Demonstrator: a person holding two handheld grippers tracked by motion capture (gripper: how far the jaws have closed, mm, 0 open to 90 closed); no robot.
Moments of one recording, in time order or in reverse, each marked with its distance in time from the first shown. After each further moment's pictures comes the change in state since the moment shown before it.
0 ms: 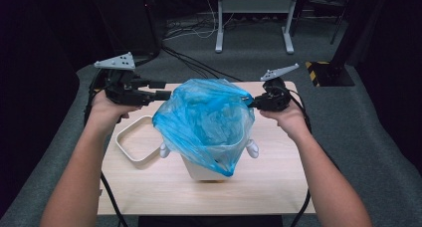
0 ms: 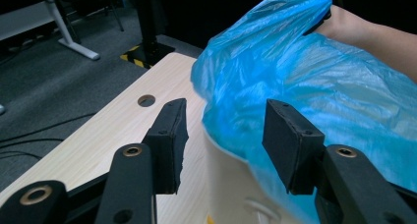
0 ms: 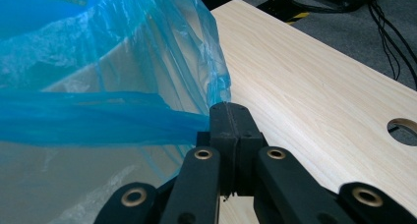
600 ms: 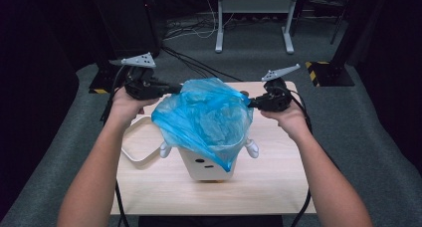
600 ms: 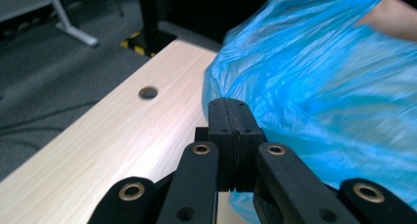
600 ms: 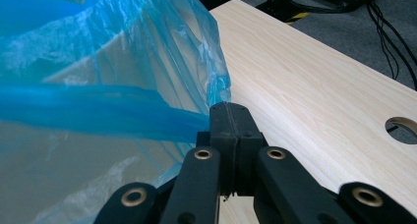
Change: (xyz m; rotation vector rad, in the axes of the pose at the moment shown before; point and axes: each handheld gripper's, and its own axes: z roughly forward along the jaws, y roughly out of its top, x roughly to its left) left arm 0.021 -0.006 0.041 0.068 0.029 -0.036; right arm -0.002 -0.003 -0.001 -0.001 -0.002 0.002
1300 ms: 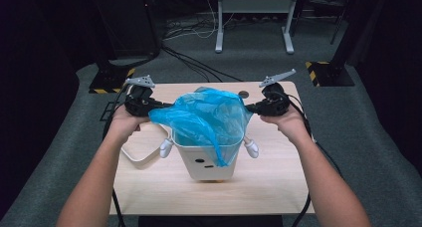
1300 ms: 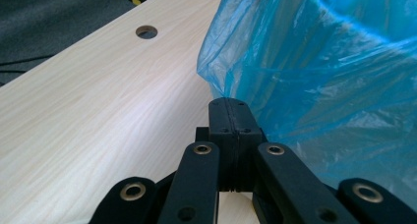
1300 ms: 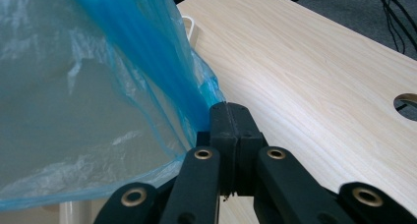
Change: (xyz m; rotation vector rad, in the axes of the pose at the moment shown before) left arm 0.013 -0.059 0.015 0.112 -0.019 -0.108; right arm -0.003 -0.013 0.010 0.062 0.001 0.021
